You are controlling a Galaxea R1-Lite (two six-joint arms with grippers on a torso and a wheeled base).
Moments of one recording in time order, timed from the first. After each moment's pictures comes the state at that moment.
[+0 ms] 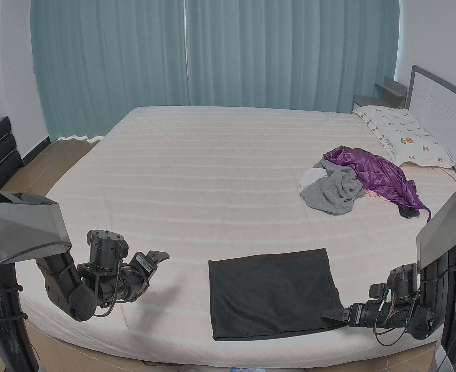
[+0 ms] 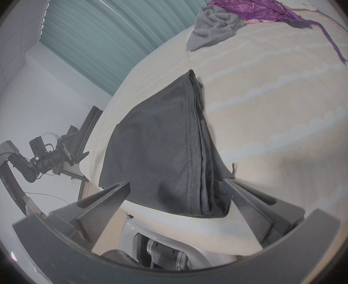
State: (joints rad) left arm -0.30 2.17 -0.47 -1.07 -0.06 -1.12; right arm 0.19 2.38 -0.02 -1.55 0.38 0.44
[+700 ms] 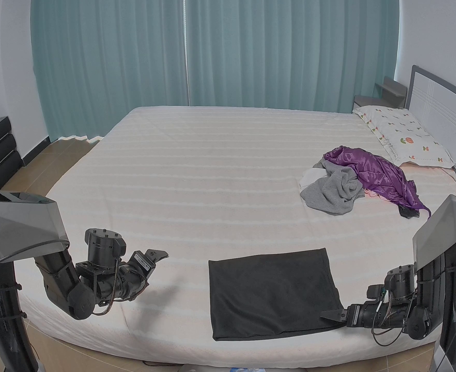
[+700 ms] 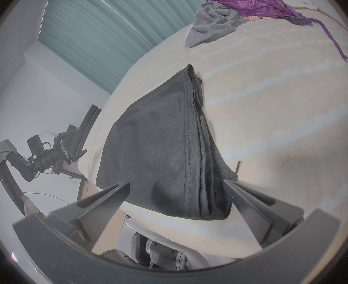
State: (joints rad) left arm -0.29 2.17 -0.47 -1.06 -0.09 -1.12; right arm 0.20 2.41 -0.04 -1.55 0.38 0.44
